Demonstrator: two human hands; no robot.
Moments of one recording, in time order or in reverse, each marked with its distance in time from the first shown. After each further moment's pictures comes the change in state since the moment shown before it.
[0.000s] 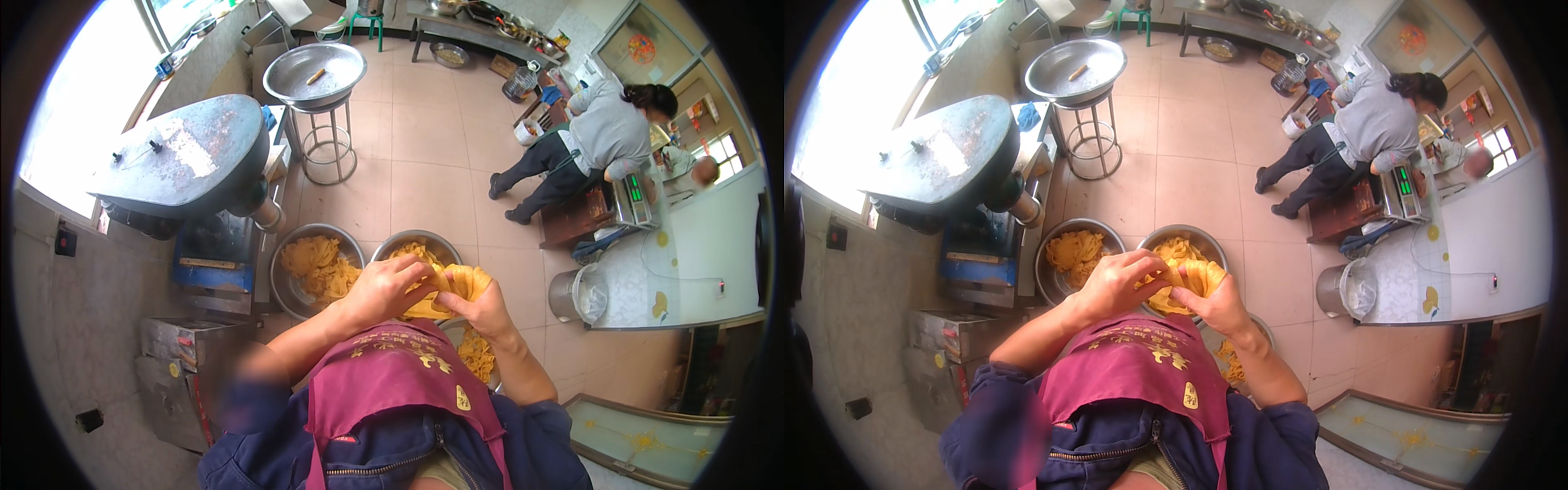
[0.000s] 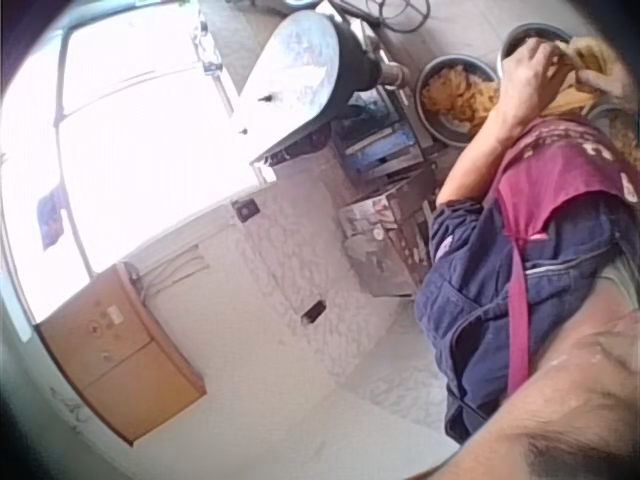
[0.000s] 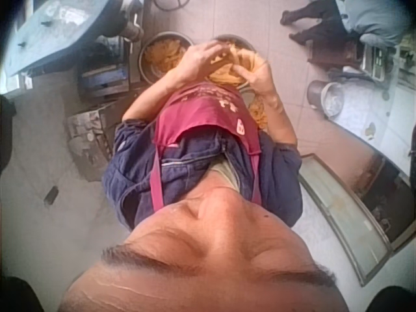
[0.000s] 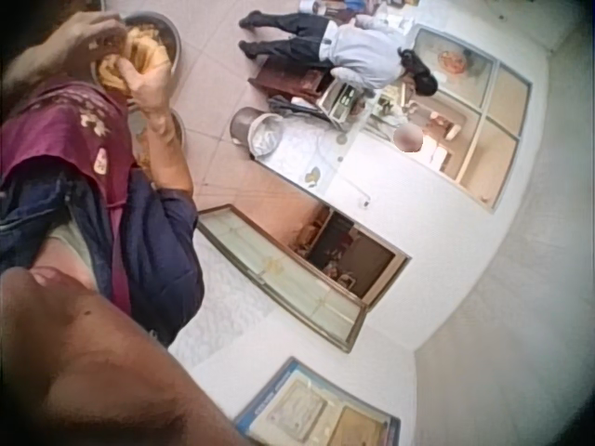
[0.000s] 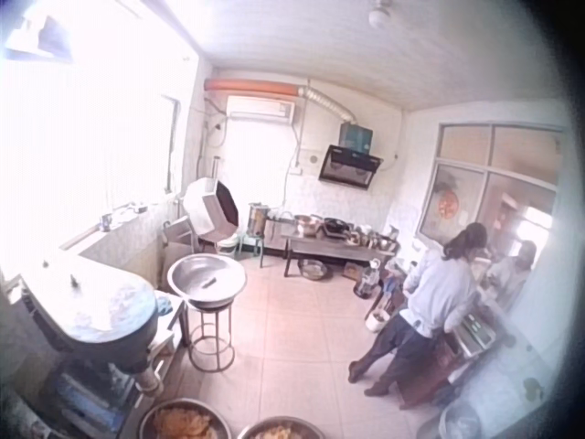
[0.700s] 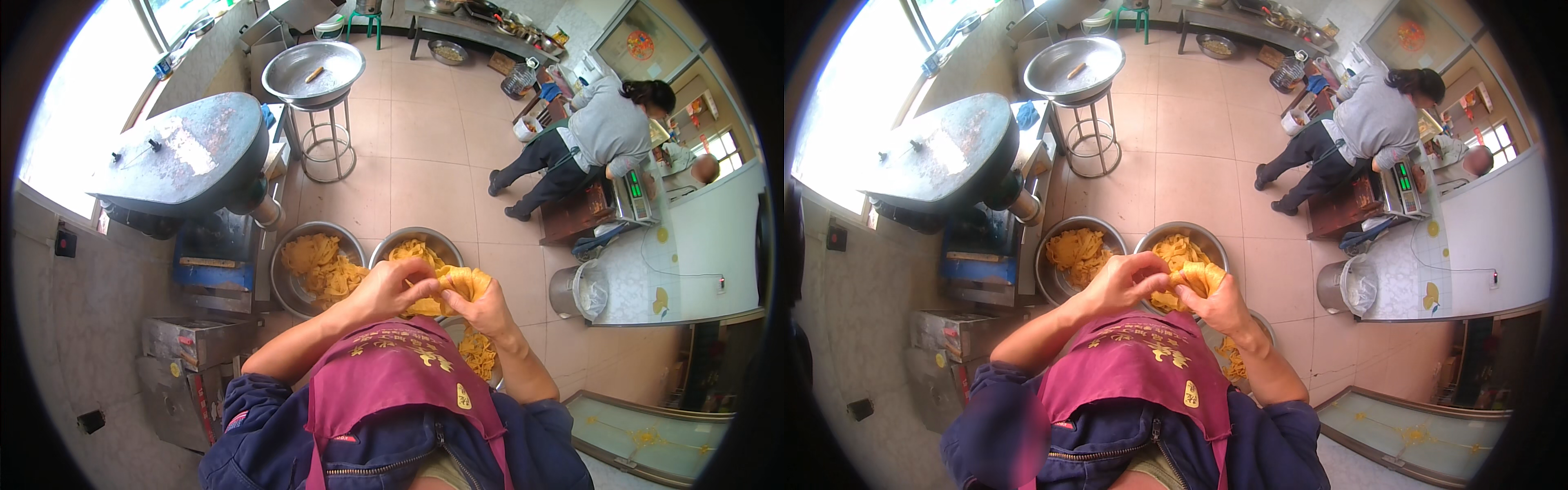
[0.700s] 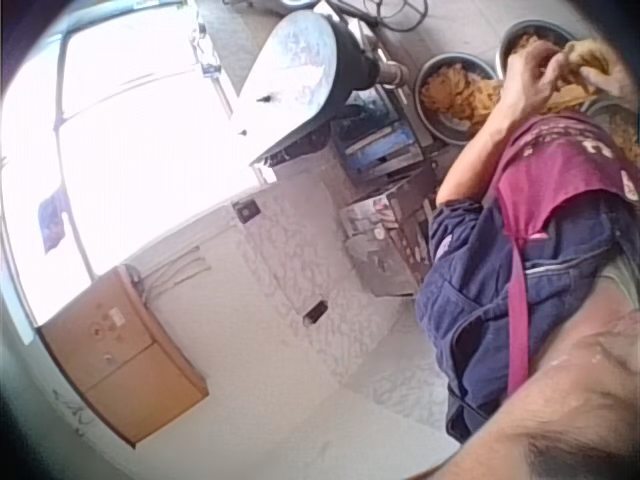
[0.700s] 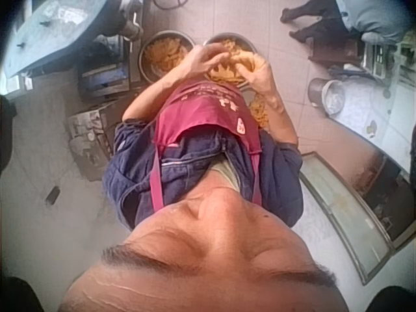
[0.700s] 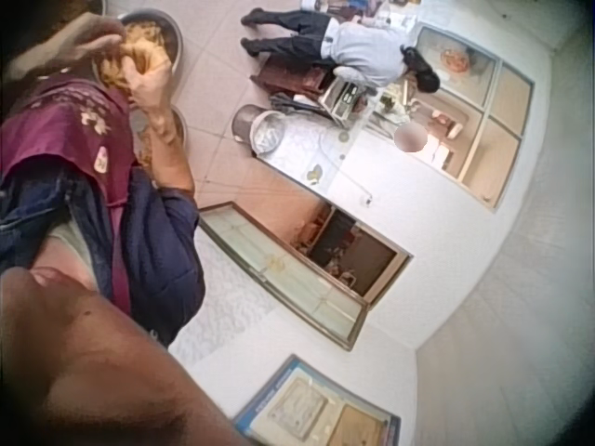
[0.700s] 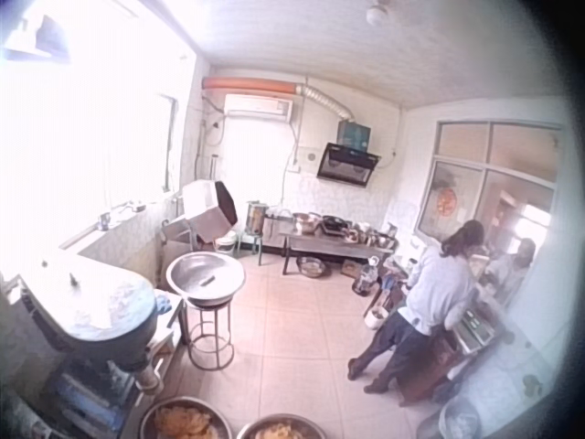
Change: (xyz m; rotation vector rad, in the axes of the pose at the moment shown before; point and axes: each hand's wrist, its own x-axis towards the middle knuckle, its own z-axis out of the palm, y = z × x) left_hand -0.001 0.011 -0.006 -0.395 -0.203 -0.393; right_hand -0.008 -0.001 0.001 -0.124 0.017 0.008
